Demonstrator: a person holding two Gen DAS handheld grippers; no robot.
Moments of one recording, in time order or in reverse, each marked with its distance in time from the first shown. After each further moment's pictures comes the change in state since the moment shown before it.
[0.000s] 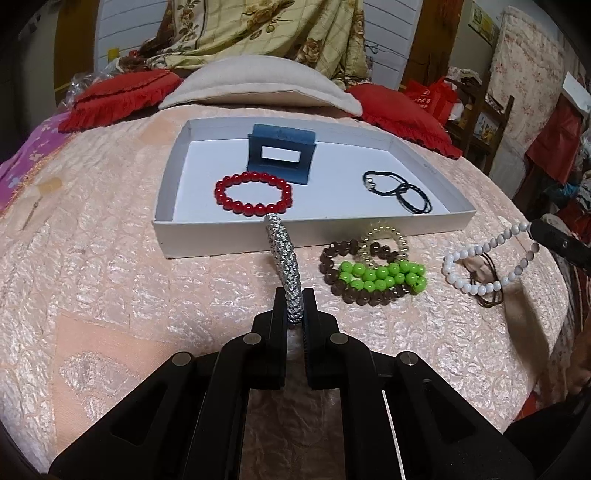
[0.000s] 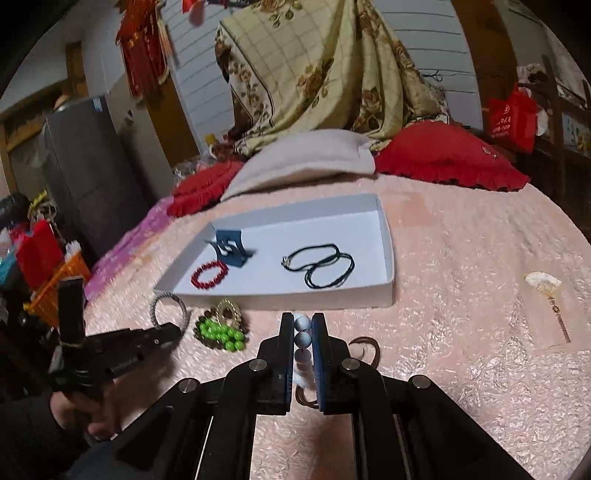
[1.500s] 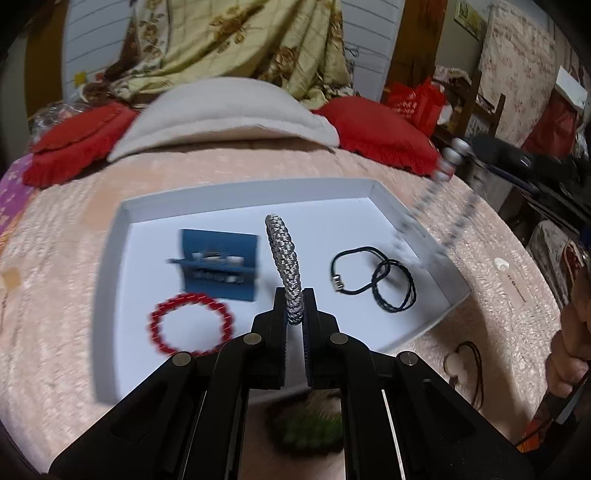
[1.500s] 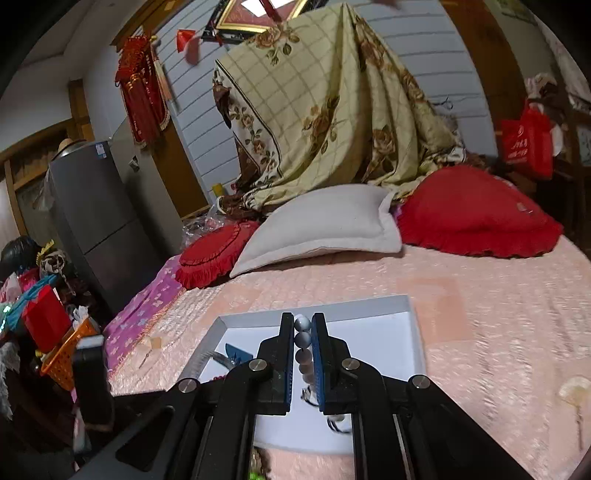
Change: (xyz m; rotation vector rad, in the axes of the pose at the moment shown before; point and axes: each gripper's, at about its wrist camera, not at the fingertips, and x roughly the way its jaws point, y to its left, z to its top) left arm 0.048 -0.042 0.102 0.057 0.009 -0.038; right arm 0.071 0.000 0.125 0.048 -0.117 0.077
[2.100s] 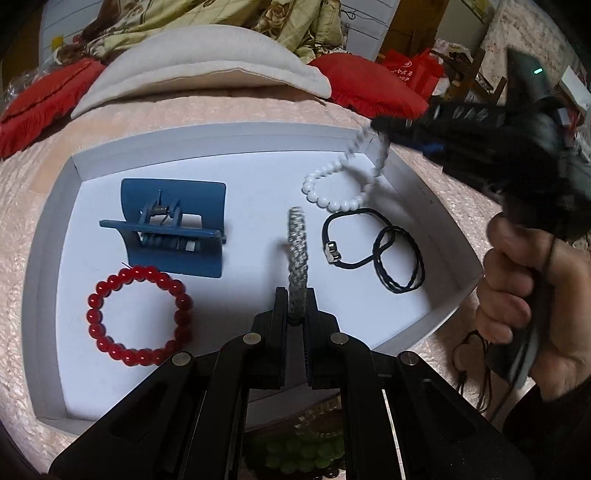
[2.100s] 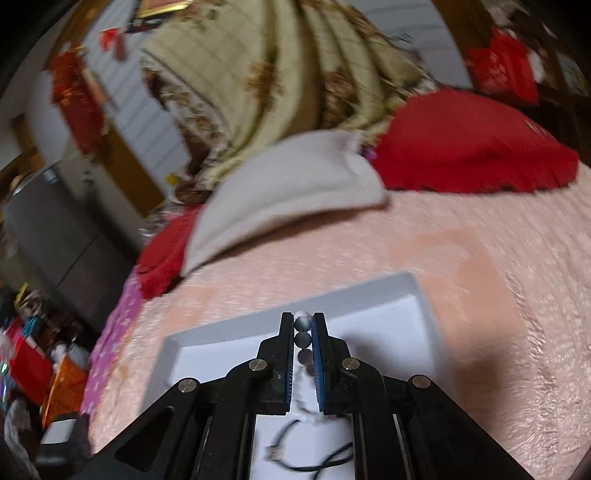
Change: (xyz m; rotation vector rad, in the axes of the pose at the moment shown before) left arm 0.041 0.003 -0.005 -0.023 0.148 -0.062; right arm 0.112 -0.069 -0.005 0.247 0.145 -0.102
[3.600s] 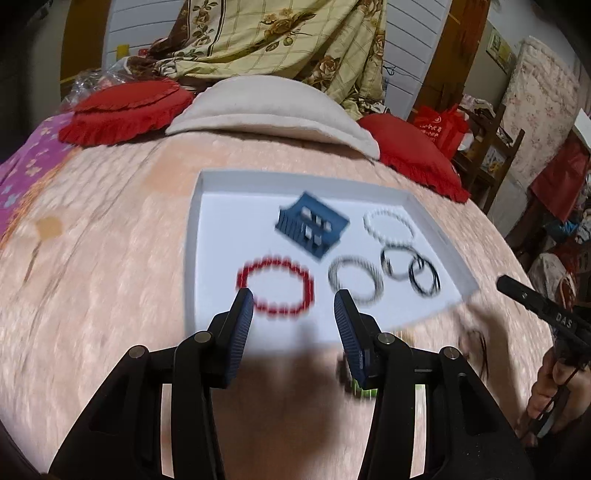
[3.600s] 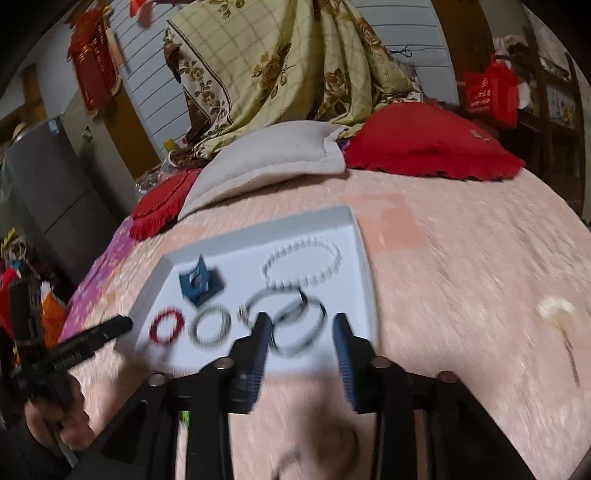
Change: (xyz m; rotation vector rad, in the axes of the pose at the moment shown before) left arm -0.099 0.057 -0.048 -0.116 -0.177 0.089; right arm -0.140 -0.003 -0.098 -0.180 0.021 -0.091
